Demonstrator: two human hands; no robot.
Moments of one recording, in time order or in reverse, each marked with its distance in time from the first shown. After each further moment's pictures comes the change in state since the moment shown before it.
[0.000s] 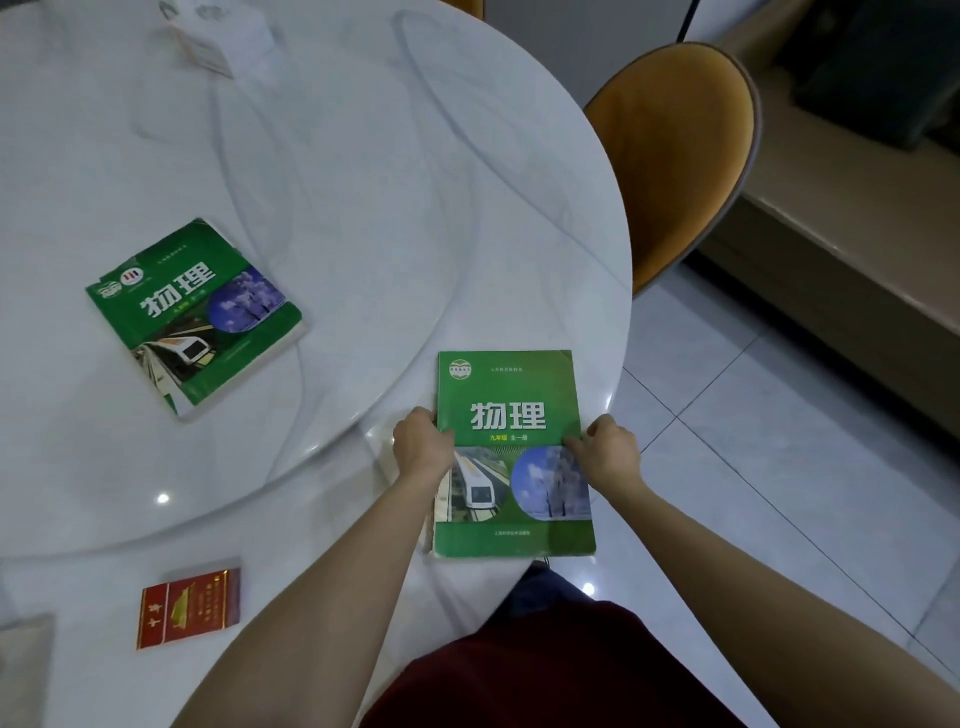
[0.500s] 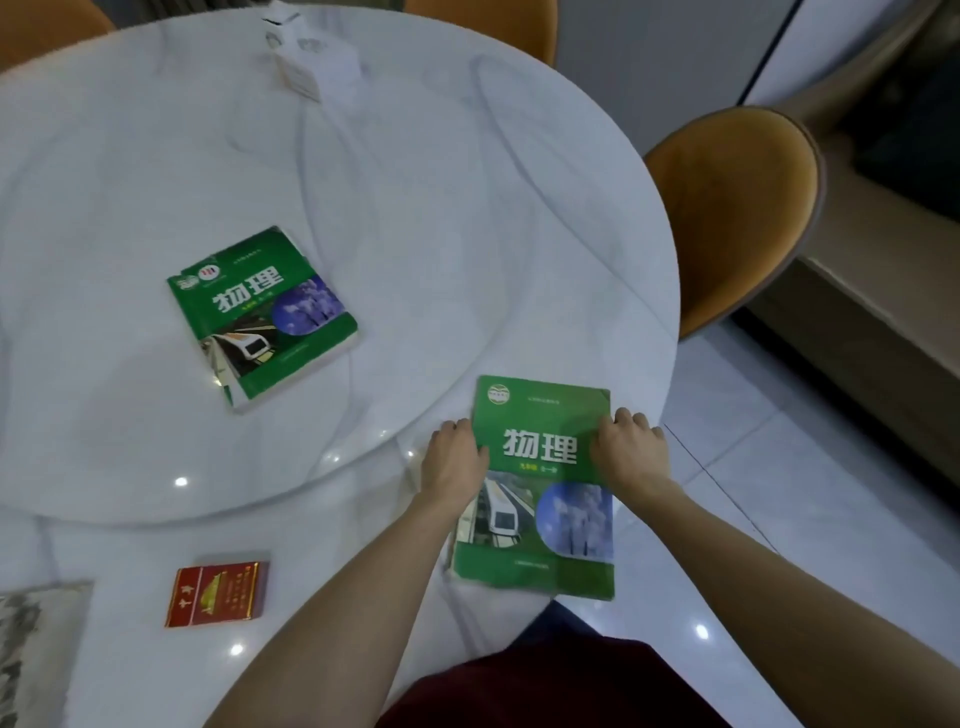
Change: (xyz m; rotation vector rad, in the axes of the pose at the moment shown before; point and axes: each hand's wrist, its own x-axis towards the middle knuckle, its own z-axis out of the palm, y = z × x) left_hand 0.000 -0.004 -0.013 0.287 -0.023 0.265; right_hand 0.021 -0.039 -0.014 -0.648 0.144 -0.419
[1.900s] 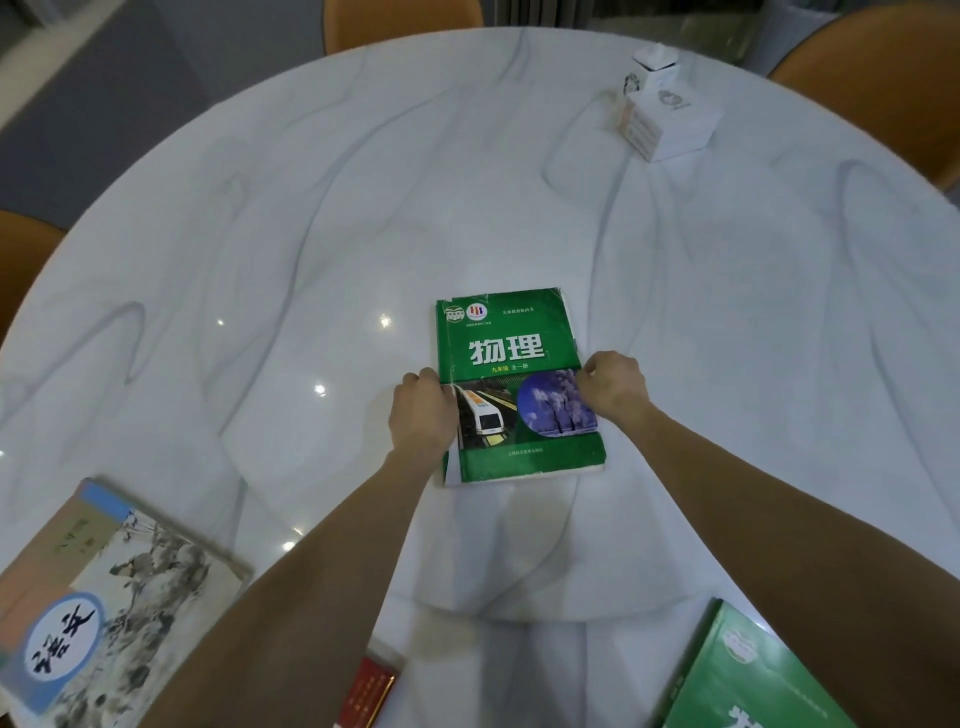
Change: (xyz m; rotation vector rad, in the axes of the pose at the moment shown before) left_hand 0.120 -0.232 -0.195 -0.237 0.513 -0.586; right_hand 0.206 -0.364 -0.101 0.318 -0.161 -0.391
